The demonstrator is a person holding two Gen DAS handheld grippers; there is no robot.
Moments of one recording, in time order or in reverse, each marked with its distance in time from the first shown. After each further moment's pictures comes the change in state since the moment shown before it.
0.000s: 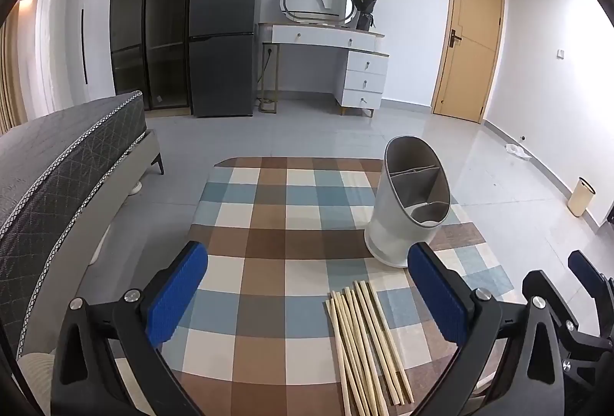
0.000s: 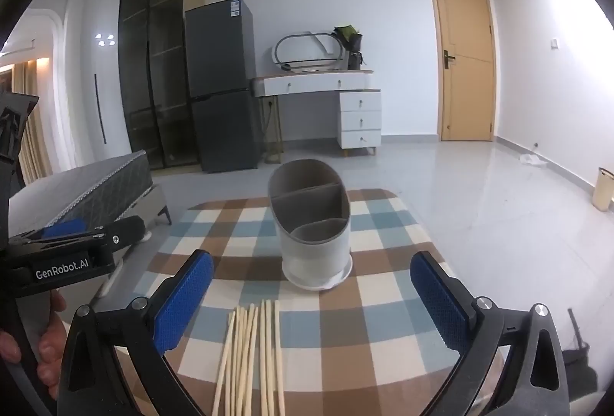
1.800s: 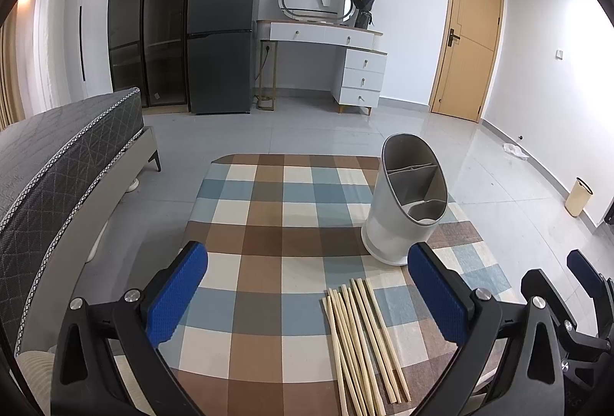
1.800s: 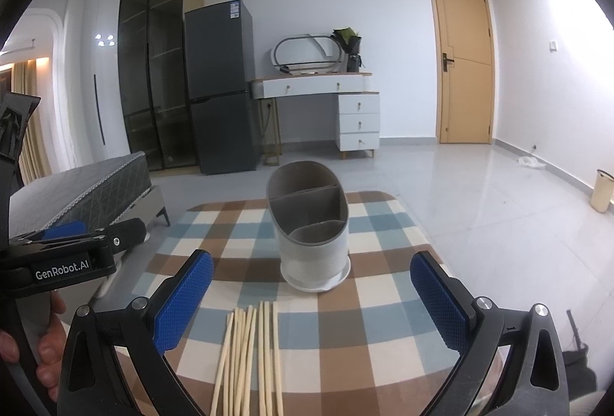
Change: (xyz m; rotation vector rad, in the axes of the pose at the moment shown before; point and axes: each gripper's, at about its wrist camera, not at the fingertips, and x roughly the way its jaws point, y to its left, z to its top) left arm 0.001 0.003 -0.001 -0.010 0.008 -0.012; right arm 0.000 0.001 -0.002 -0.006 -0.010 -0.007
